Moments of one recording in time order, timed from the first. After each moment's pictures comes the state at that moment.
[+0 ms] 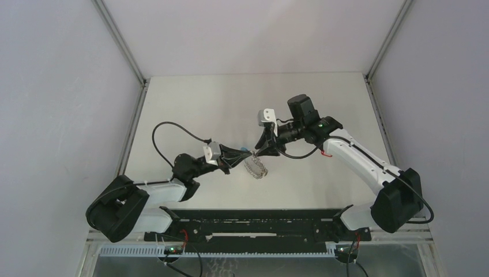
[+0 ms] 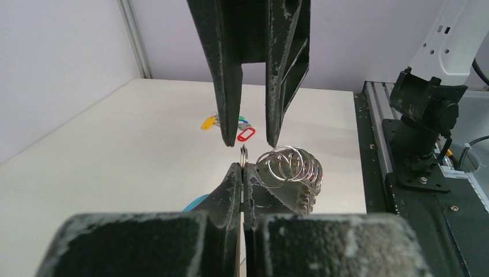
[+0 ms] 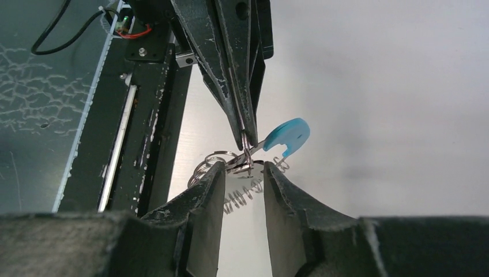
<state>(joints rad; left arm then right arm) -0.63 1.29 0.27 1.35 0.66 -0.16 0.56 1.37 1.17 -0.55 -0.98 -0.60</state>
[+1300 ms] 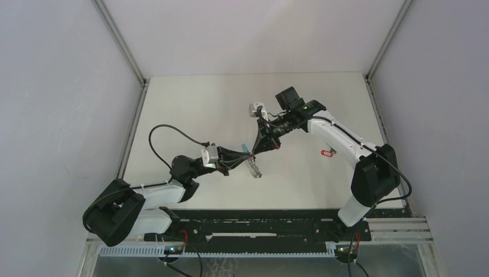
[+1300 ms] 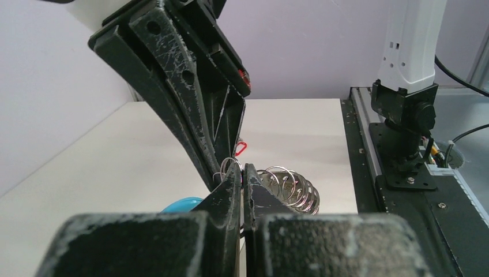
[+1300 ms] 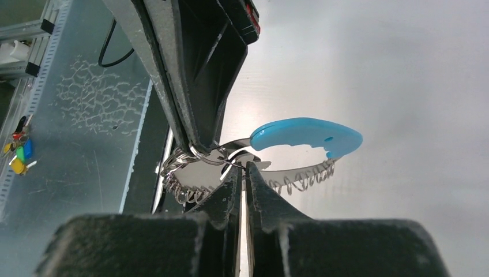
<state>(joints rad) -0.64 1.25 0.27 1.36 0.71 -0.15 0.55 1.63 1.39 -0.80 -1.12 -0.60</state>
